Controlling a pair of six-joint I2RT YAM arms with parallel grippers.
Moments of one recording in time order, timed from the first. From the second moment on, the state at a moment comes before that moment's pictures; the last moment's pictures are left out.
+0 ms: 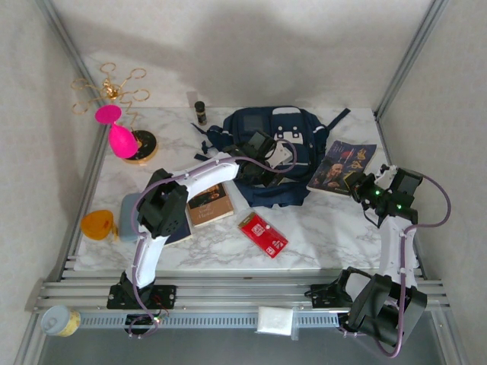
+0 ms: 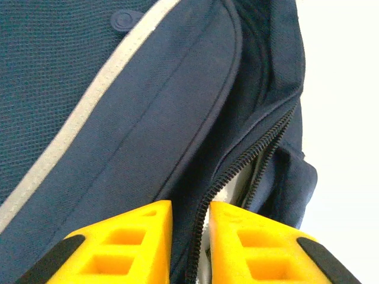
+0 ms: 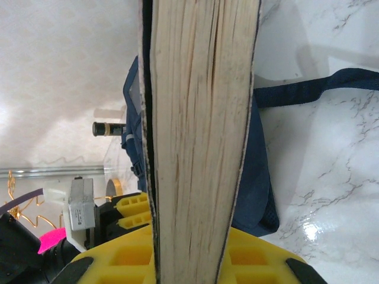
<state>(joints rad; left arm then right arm) -0.72 2.16 1.77 -0.53 0.28 0.09 -0.40 1.02 0.71 -0.41 -0.78 0.69</state>
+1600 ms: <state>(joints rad) -0.85 1.97 1.85 -0.39 -0.19 0.09 0.06 1.07 0.58 -0.29 -0.77 0.86</state>
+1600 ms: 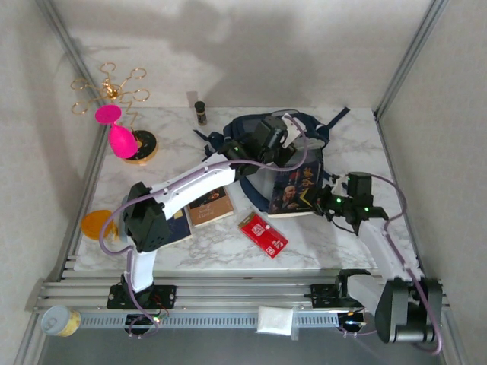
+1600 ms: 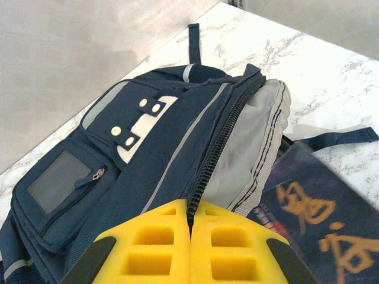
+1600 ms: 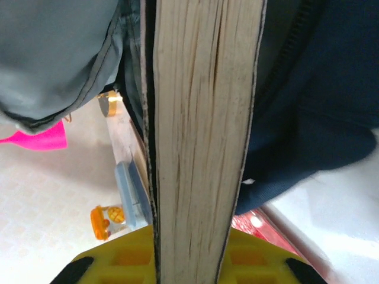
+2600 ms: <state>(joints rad) -0.86 1.85 1.64 -0.21 -0.33 -0.03 0.15 1.71 0.92 -0.02 -0.64 0.72</state>
